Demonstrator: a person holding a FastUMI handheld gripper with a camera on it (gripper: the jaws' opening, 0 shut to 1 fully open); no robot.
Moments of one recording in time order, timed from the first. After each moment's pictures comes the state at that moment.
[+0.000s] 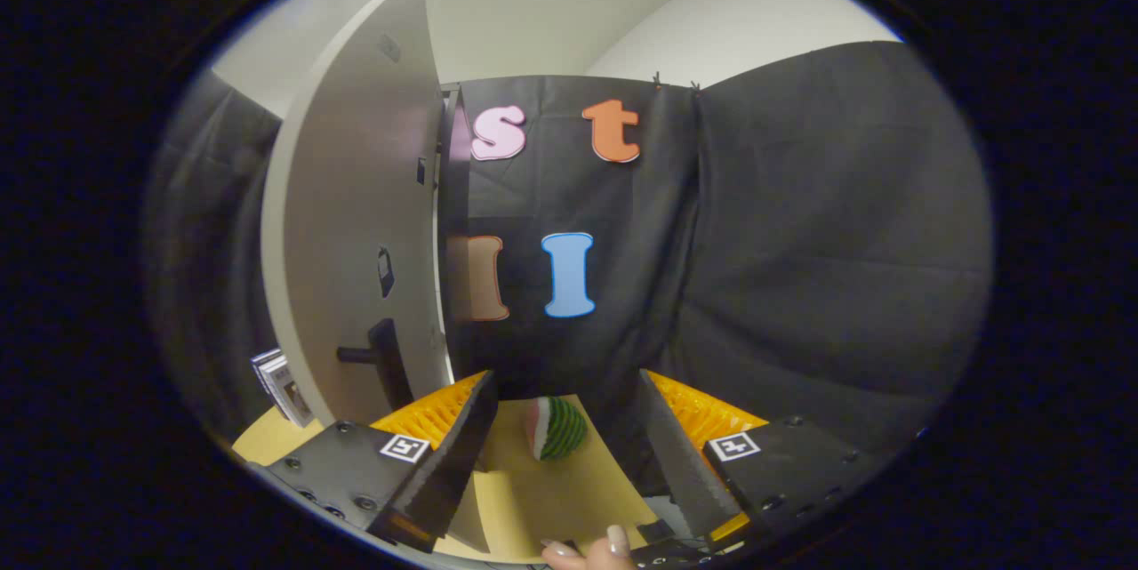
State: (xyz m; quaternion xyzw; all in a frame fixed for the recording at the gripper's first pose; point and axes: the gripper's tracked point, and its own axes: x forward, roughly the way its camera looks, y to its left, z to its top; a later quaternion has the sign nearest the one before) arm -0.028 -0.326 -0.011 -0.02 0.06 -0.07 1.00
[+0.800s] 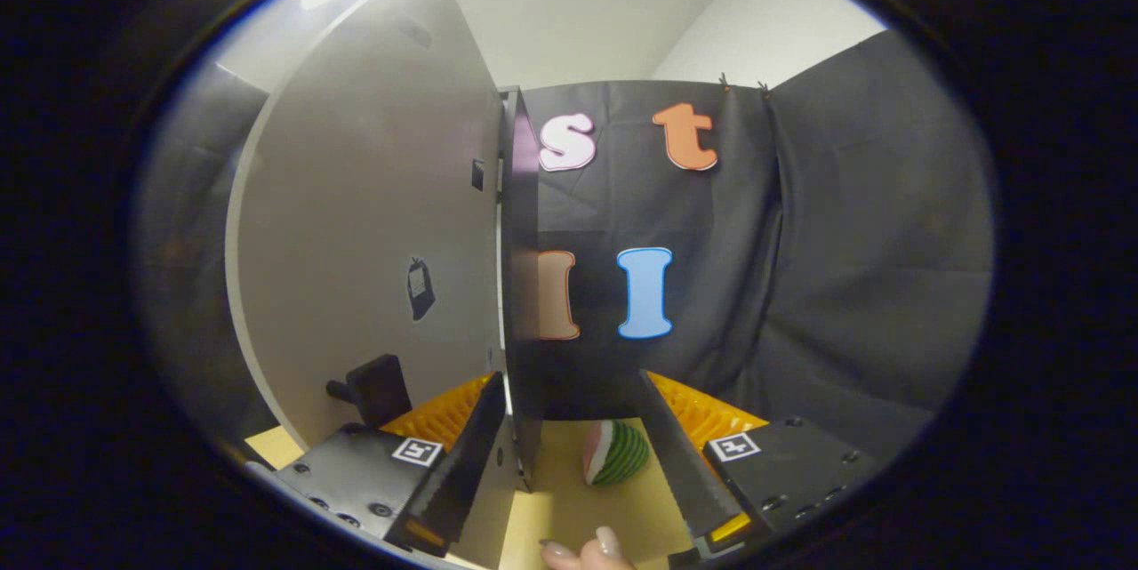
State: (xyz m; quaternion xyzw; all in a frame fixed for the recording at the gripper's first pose) arm 0.020 -0.279 -0.013 -0.01 0.04 0.03 1.00
